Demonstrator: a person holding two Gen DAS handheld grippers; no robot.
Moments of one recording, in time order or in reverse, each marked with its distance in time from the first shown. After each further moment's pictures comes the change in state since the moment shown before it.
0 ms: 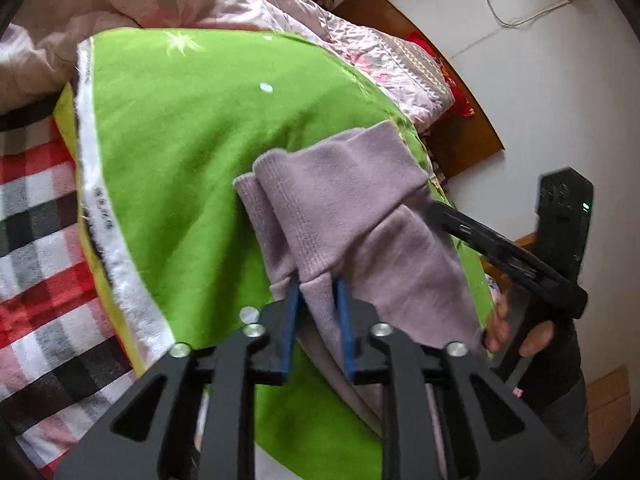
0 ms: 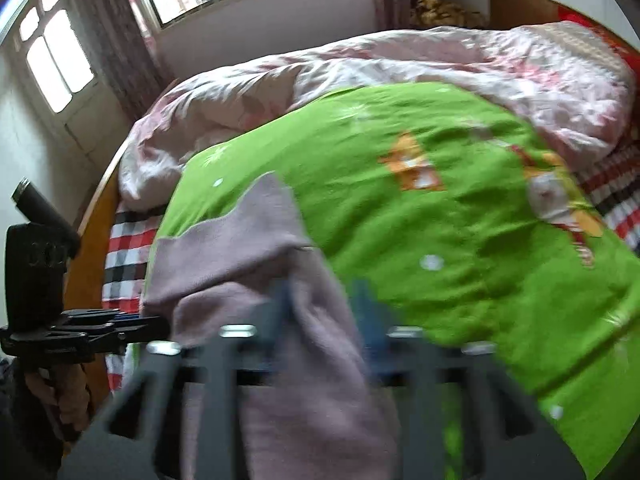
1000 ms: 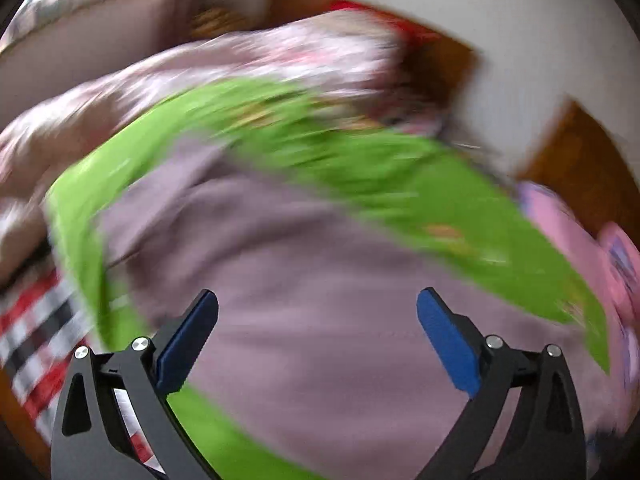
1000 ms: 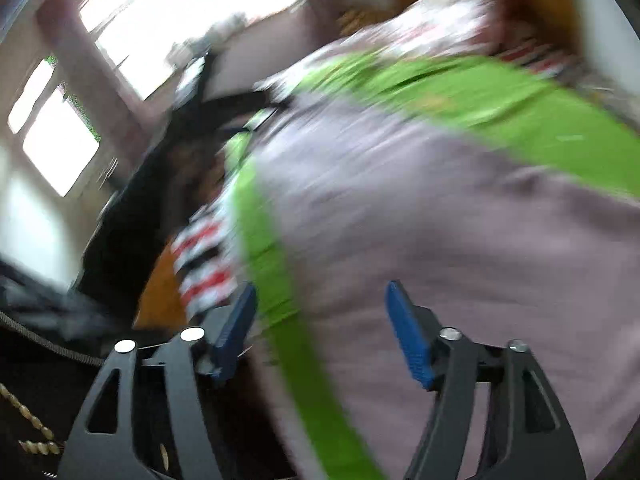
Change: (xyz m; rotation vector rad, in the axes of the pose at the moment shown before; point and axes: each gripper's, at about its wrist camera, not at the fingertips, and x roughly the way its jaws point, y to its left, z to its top) left arm 0.015 -0.217 -0.096 0.549 0.008 0.159; right arm -0.277 0.031 -0.354 0.371 -0.194 -0.134
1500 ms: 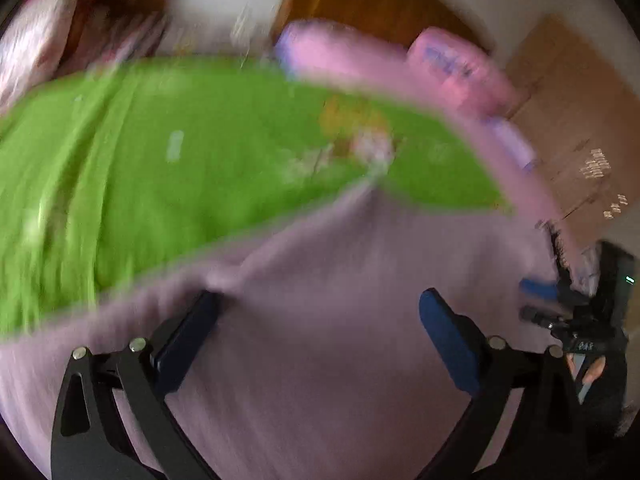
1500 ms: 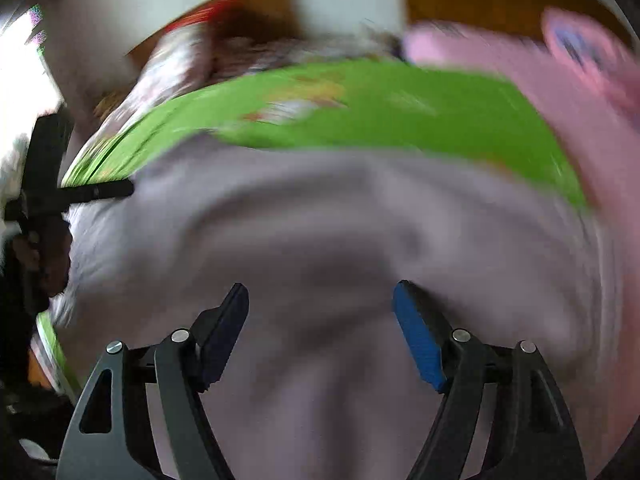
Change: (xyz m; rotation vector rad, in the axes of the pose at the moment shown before) left arm 0.118 -0.281 -0.062 0.542 0.305 -0.551; right arm -0.138 -0.183 -0.138 0.567 -0.139 -0.465
